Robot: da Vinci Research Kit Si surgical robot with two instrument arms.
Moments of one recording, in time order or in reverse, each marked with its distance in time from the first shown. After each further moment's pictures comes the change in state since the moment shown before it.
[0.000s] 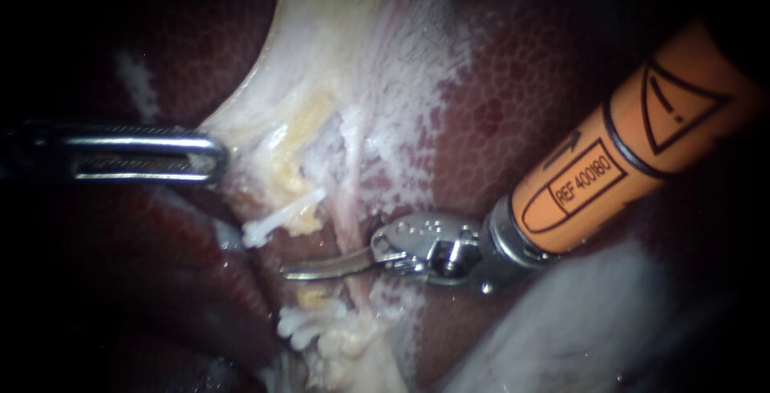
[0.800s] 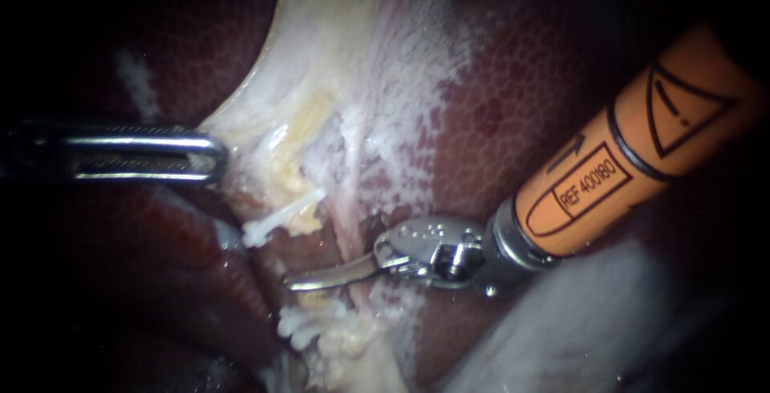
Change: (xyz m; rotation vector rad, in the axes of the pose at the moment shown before) right arm 0.000 0.000 0.000 0.018 0.014 -0.012; left arm 0.000 0.000 0.000 -0.001 0.000 0.000
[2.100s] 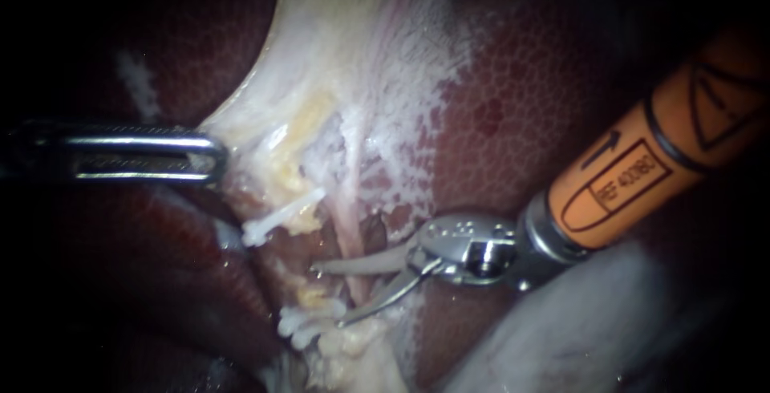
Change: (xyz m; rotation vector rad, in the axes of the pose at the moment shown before) right arm 0.001 -0.002 -0.007 -0.116 0.040 -0.137; left arm 0.000 0.000 0.000 0.000 0.000 0.002
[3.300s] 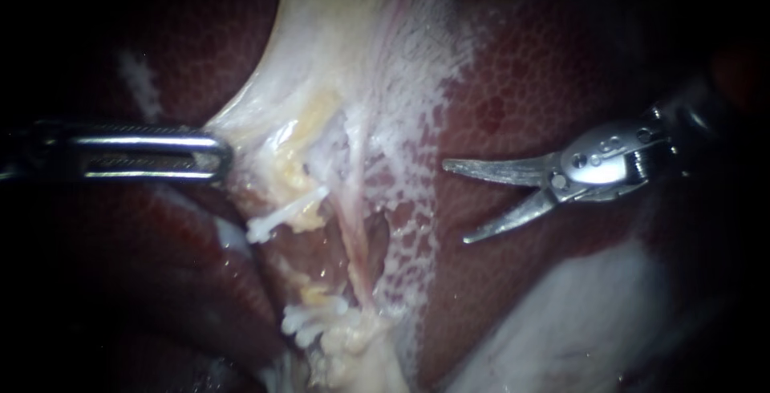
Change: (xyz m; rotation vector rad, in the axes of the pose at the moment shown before) right arm 0.003 0.000 -0.010 -0.332 -0.054 -0.343; left arm 0.001 0.001 0.000 0.000 -0.001 0.004
